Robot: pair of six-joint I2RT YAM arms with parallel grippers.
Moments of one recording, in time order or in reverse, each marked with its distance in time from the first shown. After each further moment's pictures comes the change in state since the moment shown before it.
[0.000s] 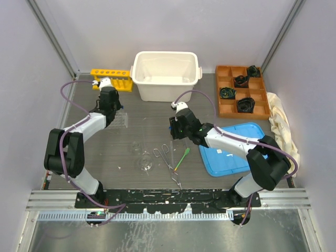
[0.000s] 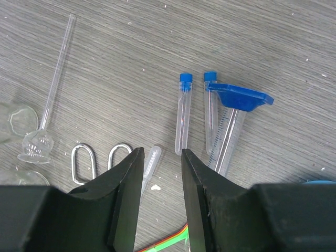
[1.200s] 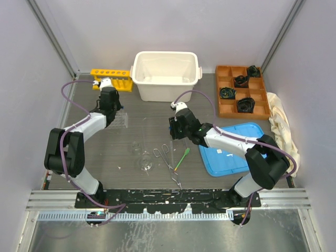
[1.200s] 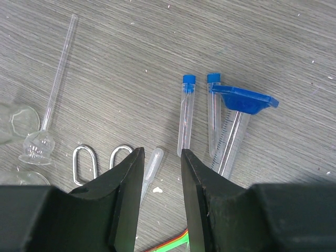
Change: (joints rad) left arm -0.003 0.008 0.001 -0.001 -0.001 0.013; right arm -0.006 0.013 0.000 0.015 -0.011 0.000
